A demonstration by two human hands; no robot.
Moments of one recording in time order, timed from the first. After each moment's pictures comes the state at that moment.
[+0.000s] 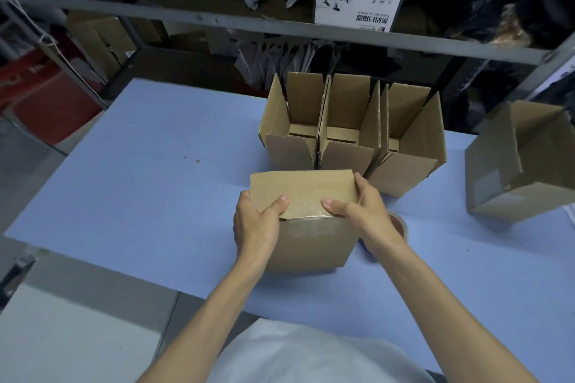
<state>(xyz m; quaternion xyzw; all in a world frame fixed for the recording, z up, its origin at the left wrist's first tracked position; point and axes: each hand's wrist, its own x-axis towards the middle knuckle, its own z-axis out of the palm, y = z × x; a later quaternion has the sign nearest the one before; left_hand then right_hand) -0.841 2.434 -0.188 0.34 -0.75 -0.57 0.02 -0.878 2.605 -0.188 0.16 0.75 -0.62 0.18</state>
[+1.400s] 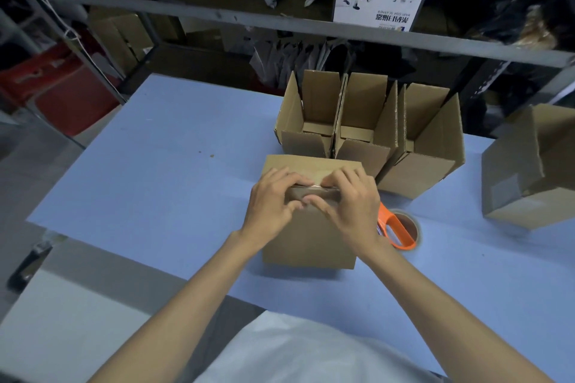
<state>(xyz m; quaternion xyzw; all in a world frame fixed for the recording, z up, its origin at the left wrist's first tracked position) -0.866 2.403 -0.207 -0.08 -0.93 -0.35 0.12 -0.884 2.569 -0.217 -0.18 0.91 -0.29 -0.23</state>
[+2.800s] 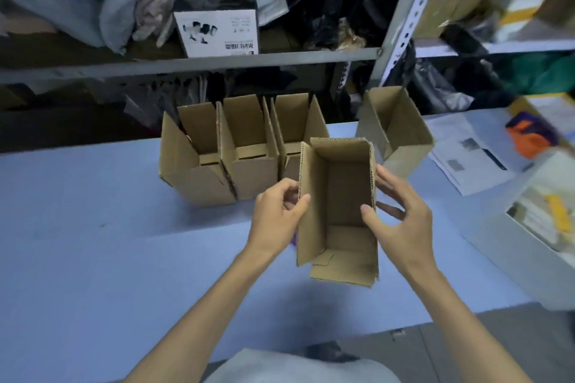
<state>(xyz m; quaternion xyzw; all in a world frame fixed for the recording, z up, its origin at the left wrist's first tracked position) -0.869 2.554 -0.162 -0.11 -0.84 -0.53 -0.04 -0.788 2.735 -0.141 0.12 0.82 -0.52 -0.22</state>
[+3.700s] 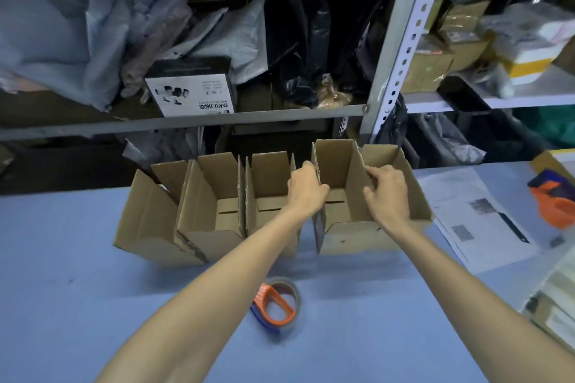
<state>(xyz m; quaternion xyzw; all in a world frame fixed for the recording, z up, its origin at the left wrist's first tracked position) -1.041 2.743 -0.162 -0.06 -0.91 -0.40 -0.05 -0.991 2.897 -0.169 0.15 0.95 -0.25 -0.14</state>
